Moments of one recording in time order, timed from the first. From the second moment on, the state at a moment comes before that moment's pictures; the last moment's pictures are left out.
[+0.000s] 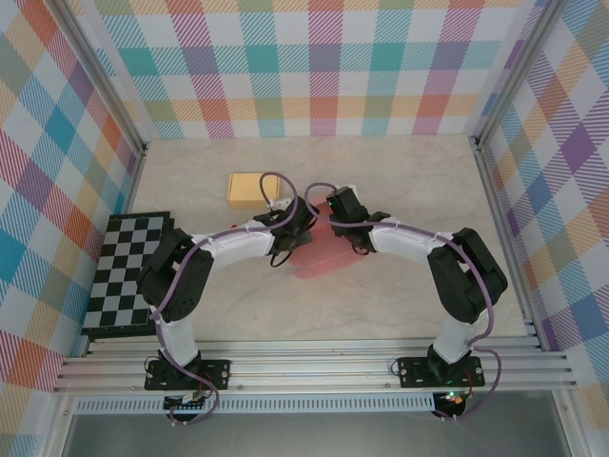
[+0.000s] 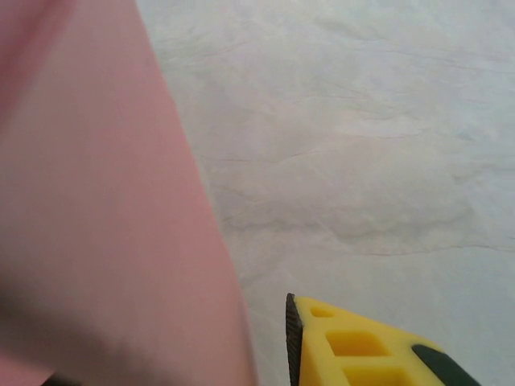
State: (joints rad) left arm -0.71 1.84 1.21 -0.39 -0.32 -0.91; right arm 0.64 1.75 1.10 -0.23 0.44 0.29
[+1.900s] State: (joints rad) left arm -0.71 1.97 1.49 -0.69 -0.11 0.05; right arm 0.49 1.42 1.09 -0.56 -0.08 0.39
